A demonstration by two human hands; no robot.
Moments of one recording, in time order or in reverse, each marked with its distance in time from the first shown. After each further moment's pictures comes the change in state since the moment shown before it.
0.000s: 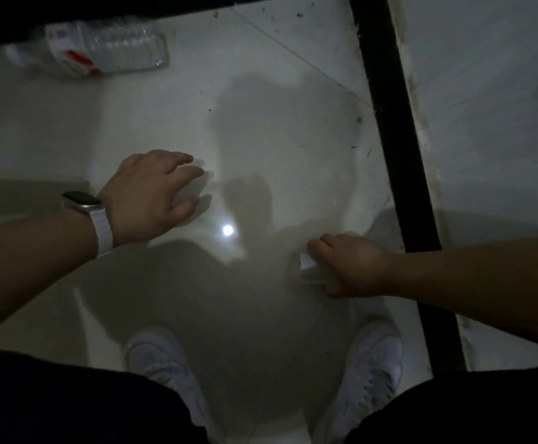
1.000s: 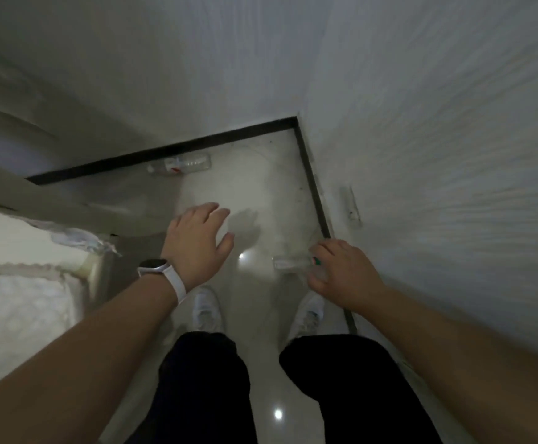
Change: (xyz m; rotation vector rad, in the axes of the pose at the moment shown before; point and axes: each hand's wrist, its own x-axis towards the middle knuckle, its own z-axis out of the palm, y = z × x) left_hand -0.135 0.224 -0.367 -0.141 0.132 -0.325; right_hand -0.347 -0.118 -0.216 0.233 0.471 0.167
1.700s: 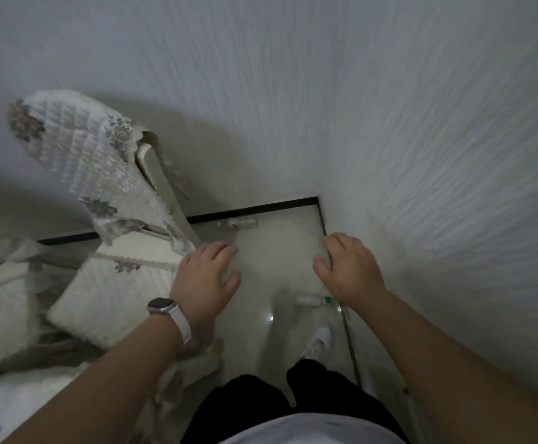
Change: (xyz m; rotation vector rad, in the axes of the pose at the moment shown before) left_hand -0.221 0.156 -0.262 0.125 0.164 -0.121; right_hand -0.199 -0.106 -0.230 0.105 0.501 -0.010
